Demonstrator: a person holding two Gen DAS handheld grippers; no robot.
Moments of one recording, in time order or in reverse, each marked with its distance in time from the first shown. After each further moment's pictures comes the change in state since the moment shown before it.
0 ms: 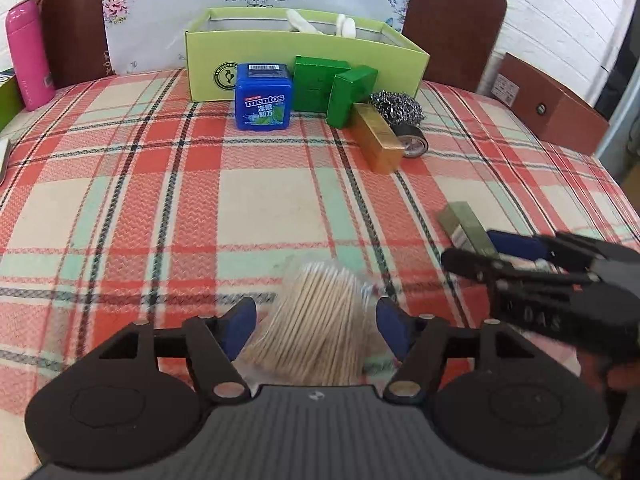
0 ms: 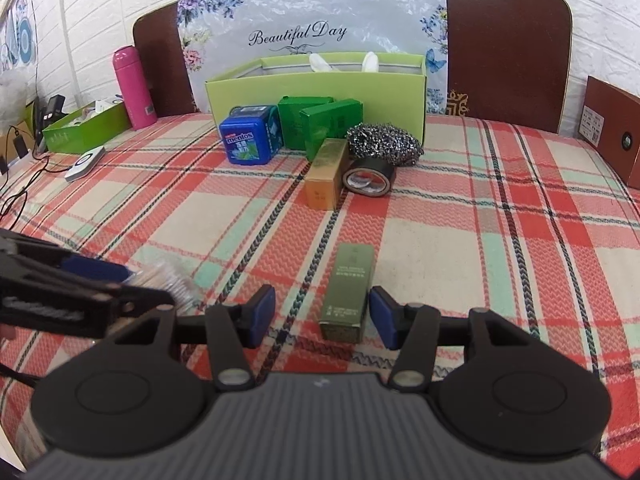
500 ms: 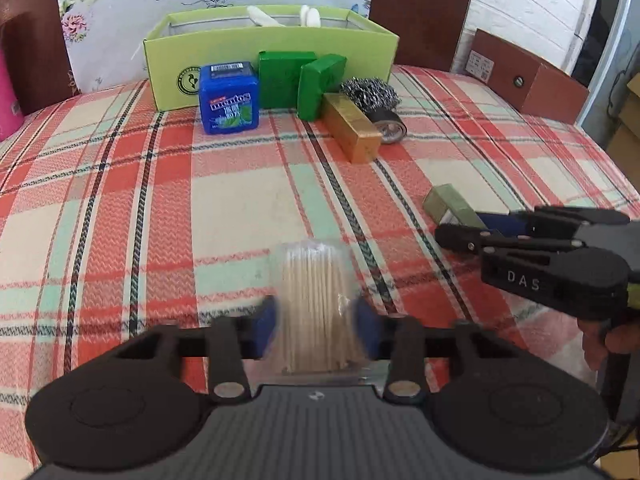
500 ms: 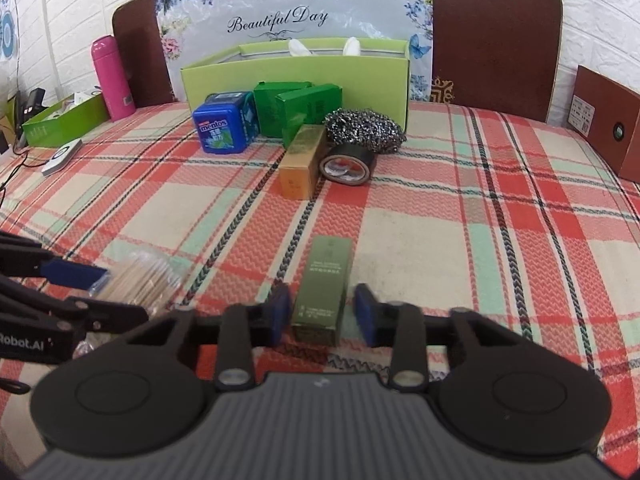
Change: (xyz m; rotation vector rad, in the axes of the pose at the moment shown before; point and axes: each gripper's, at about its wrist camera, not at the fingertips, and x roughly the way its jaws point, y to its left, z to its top) left arm 0.020 -0.008 0.006 0.079 0.000 -0.042; right arm 0.014 -0.006 0.001 -0.008 0.023 -0.046
